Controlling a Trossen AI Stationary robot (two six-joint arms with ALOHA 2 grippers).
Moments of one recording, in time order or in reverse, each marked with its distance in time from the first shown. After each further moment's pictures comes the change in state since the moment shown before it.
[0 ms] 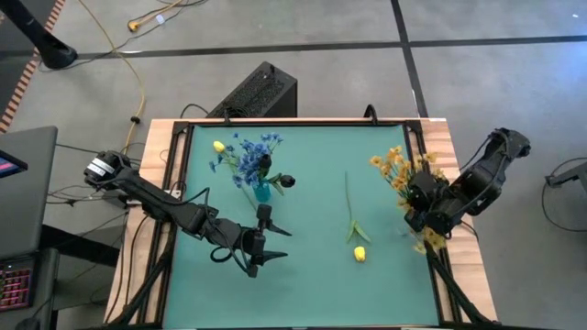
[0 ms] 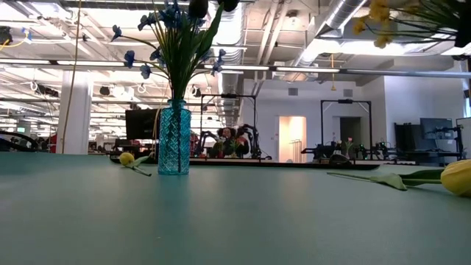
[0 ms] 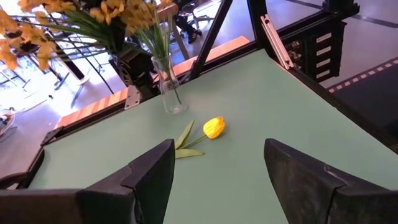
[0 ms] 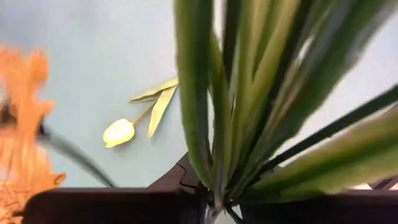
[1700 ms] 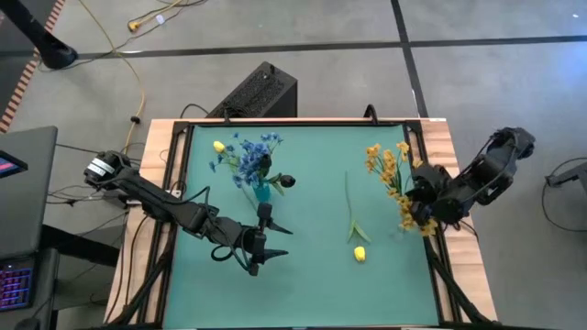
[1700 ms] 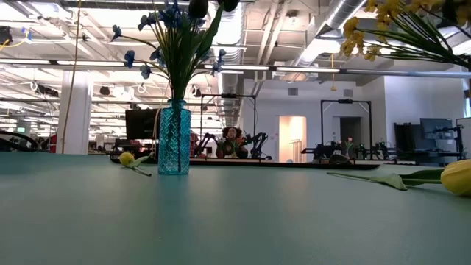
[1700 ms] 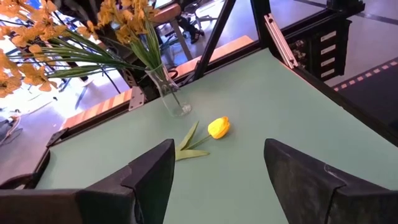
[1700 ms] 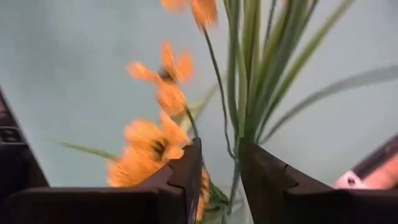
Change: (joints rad) left arm 0.011 0.000 0.000 0.006 0.000 0.020; right arm -0.039 0.000 0.139 -0.007 0.033 -0.071
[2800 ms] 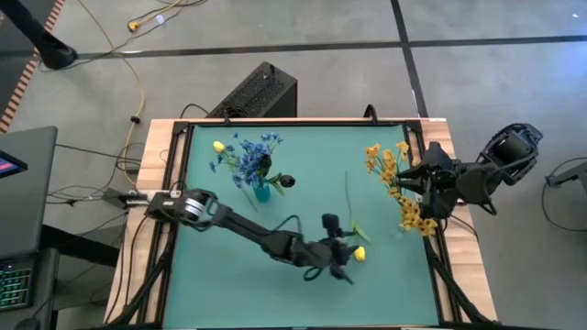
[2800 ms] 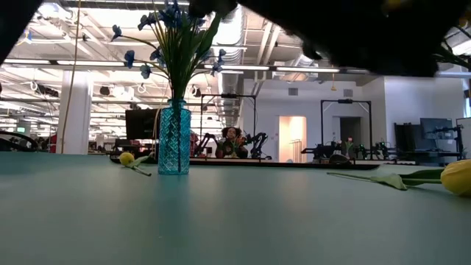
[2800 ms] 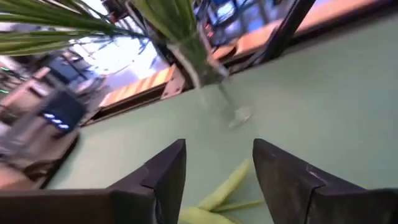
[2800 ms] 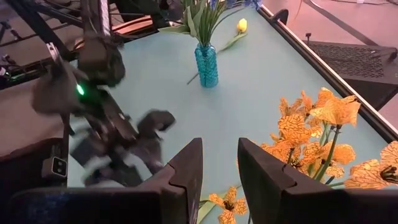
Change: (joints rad) left arm 0.109 0.886 0.807 0.065 -0.281 0.023; right arm -0.042 0.021 0.233 0.232 0.204 -0.547
